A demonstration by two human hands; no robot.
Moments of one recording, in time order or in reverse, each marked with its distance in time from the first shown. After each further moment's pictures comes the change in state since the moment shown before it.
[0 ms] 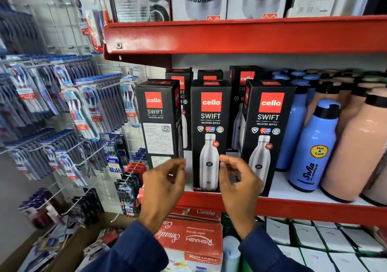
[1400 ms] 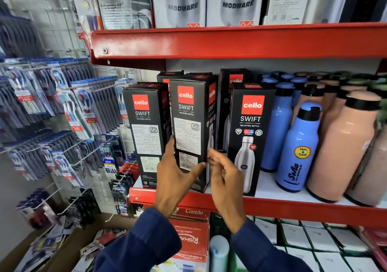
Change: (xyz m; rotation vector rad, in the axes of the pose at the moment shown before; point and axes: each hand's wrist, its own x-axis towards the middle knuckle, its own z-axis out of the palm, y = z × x) left_hand 0.013 0.042 0.043 -0.150 -0.064 -0.140; right_hand 0.013 -0.004 -0.015 0.038 -0.225 0.123
